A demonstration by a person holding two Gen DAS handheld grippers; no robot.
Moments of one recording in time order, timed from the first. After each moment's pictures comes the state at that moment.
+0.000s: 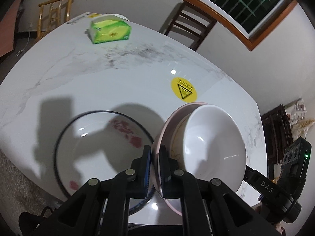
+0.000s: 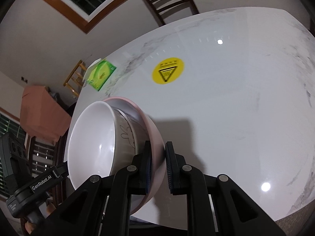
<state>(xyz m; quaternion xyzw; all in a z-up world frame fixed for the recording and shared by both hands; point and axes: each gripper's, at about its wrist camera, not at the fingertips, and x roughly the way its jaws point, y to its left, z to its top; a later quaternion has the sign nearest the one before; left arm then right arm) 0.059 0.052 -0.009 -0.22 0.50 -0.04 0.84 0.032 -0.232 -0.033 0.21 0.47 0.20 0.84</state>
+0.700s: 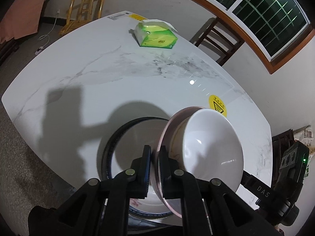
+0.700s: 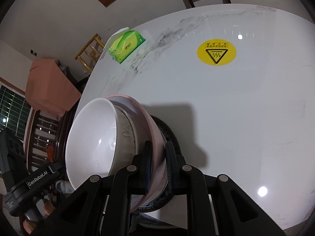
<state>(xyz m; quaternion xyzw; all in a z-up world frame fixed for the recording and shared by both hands) 0.032 0.140 -0.019 -0.26 0.50 0.04 0.83 0.039 -0.137 -0.041 0.16 0.50 0.26 0.81</state>
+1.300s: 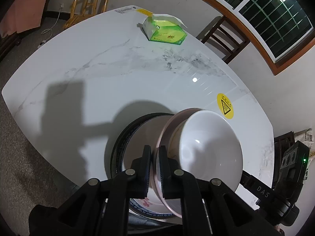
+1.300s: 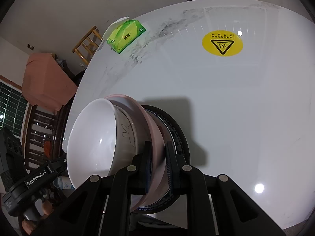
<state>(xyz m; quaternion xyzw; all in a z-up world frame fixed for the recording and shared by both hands) 0.033 0.155 -0.036 -0.27 0.51 0.04 0.82 0.041 -0.115 -0.053 0.14 0.52 0.26 0.80</state>
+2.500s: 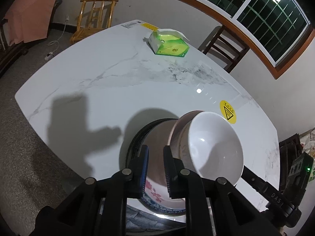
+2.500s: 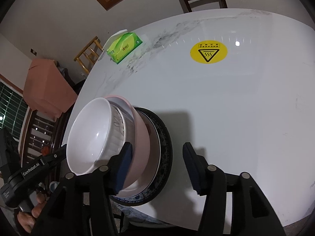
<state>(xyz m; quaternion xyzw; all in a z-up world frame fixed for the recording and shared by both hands) 0.004 0.158 -0.020 -0.24 0.47 0.07 0.85 0.017 -0.149 -0.049 0.15 0.47 0.25 0.83</state>
